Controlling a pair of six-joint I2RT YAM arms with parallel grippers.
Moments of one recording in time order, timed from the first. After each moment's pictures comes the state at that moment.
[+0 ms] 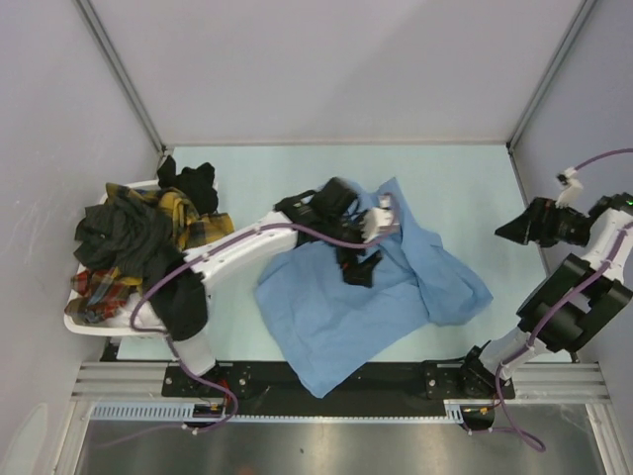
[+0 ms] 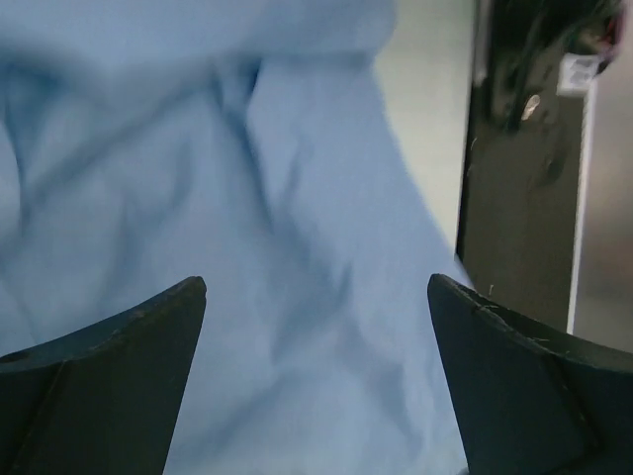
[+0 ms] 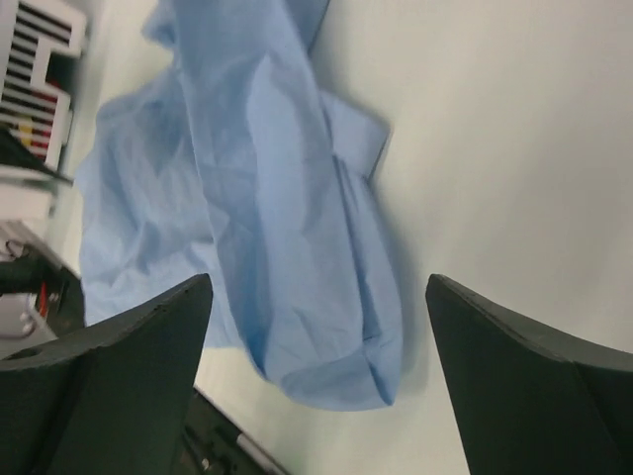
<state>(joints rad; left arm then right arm) -0.88 1.78 1.59 -0.65 0.62 0.32 -0.77 1.59 1.41 -1.23 -1.08 -0.79</state>
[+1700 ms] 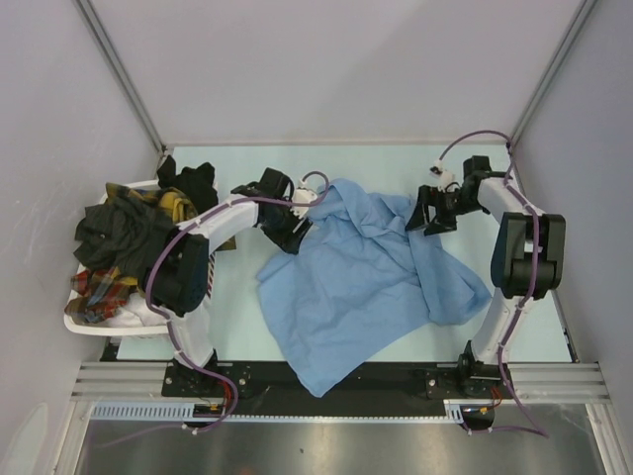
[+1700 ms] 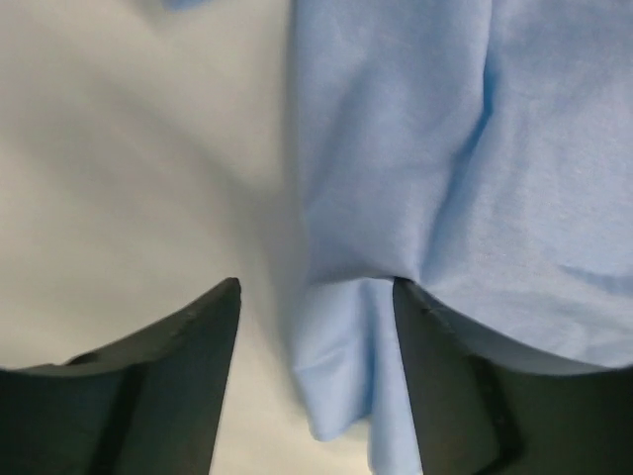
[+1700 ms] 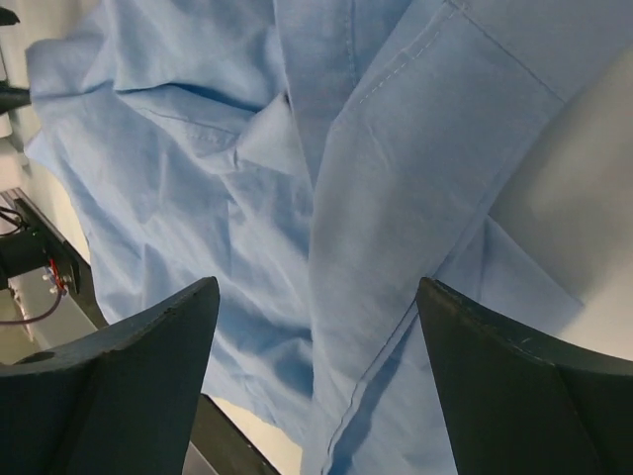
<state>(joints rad) -0.42 1.84 1.34 -0.65 0.24 0.35 -0.09 1.90 1.43 -0.80 -0.74 -0.16</state>
